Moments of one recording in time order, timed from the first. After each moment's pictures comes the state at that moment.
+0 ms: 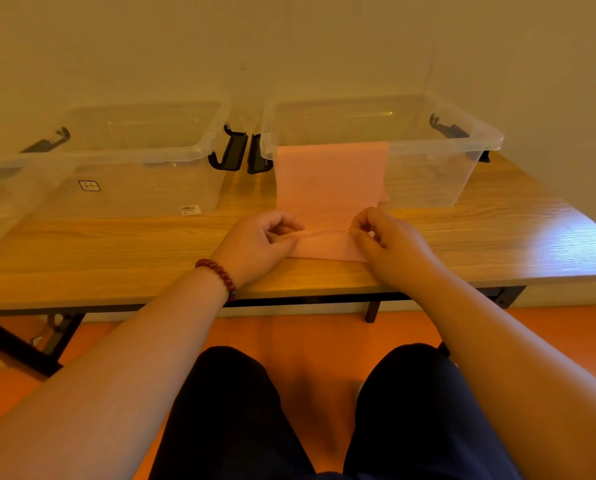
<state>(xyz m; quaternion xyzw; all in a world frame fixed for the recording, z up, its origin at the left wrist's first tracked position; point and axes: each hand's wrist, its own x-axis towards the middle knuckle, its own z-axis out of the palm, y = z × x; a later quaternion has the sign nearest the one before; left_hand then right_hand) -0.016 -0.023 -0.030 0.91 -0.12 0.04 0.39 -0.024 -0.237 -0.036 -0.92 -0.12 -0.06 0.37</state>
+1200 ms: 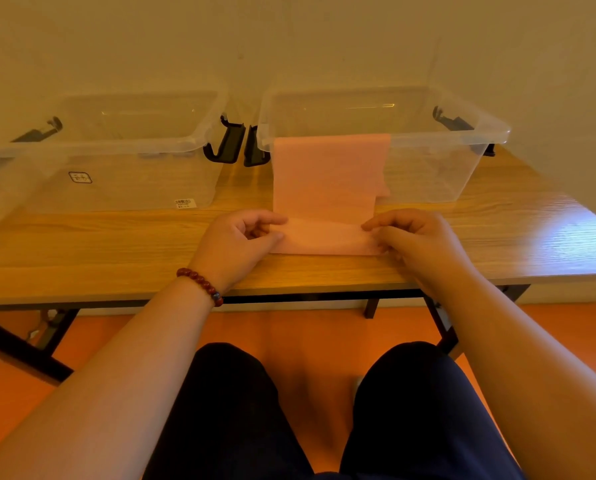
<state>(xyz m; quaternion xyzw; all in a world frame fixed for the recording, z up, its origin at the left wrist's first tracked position) -0.024 -0.013 -0.038 0.86 -0.06 0.08 0.50 -0.035 -0.251 -0.029 -0.81 0.00 -0.03 0.58</state>
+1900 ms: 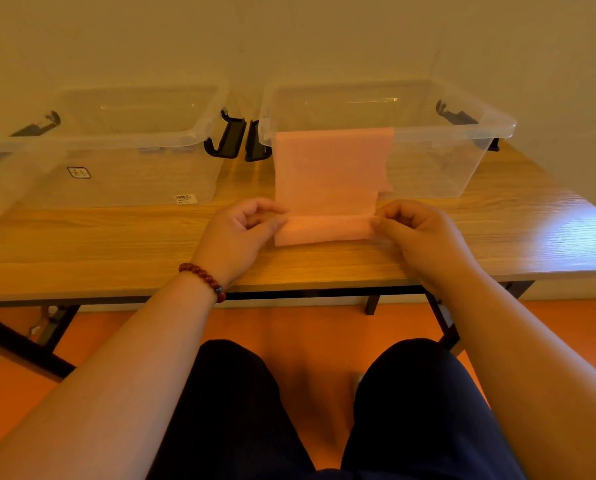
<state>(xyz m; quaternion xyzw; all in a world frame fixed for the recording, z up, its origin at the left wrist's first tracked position) -0.021 -0.016 -0.039 0.84 -0.05 0.09 0.54 -0.033 -0.250 -0.034 -0.82 -0.01 -0.06 0.57</state>
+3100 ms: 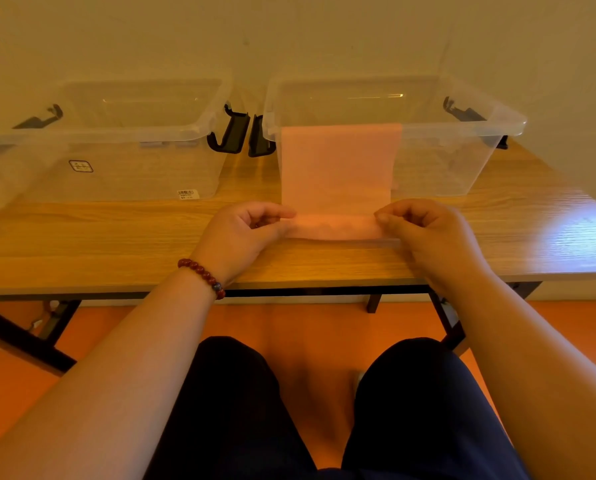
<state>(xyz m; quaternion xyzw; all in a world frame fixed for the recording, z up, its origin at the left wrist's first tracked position) -0.022 -0.012 -0.037 0.85 -0.07 0.06 0.52 -0.035 -0.250 -0.033 -0.81 -0.01 -0.08 0.58</state>
